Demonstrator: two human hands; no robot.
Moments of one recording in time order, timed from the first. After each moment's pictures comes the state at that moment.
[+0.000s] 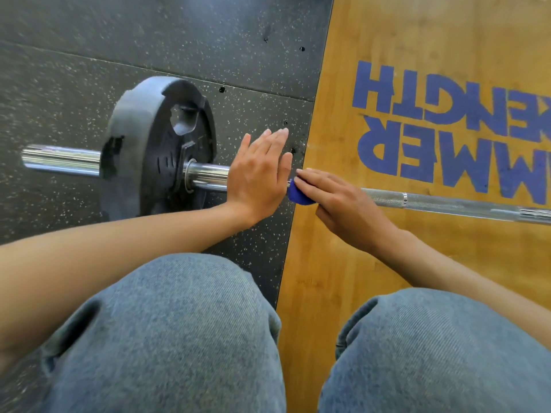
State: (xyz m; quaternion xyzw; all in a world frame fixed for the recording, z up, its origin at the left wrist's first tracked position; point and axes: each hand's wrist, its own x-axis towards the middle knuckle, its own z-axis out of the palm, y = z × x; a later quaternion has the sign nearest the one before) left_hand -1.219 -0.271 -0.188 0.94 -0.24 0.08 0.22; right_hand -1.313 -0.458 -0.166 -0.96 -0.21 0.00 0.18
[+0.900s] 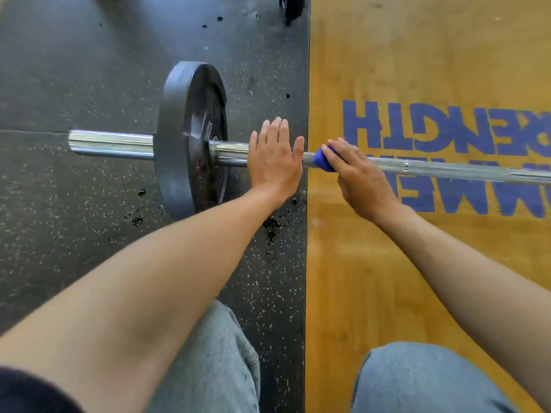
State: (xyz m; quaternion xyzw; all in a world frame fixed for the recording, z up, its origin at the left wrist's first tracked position) left_hand -1.070 -0.341 -0.176 0.97 -0.20 -0.01 0.15; right_hand -1.175 -0.514 -0.189 -0.99 -0.02 -0.07 0.11
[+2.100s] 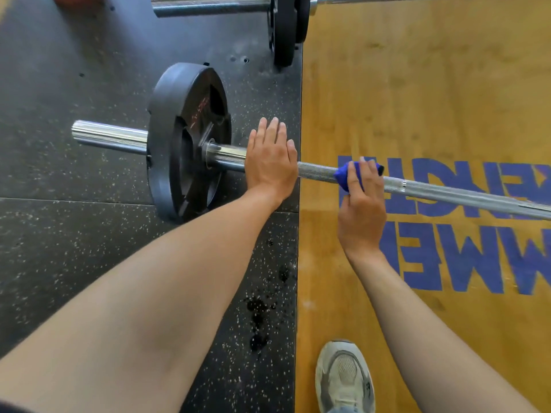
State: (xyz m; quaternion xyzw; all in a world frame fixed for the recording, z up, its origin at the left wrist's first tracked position) left_hand -0.912 -0.438 -0.182 0.97 -0.22 0.01 0.13; right_hand -1.058 -0.557 -0.217 -0.92 0.26 -0.26 0.15
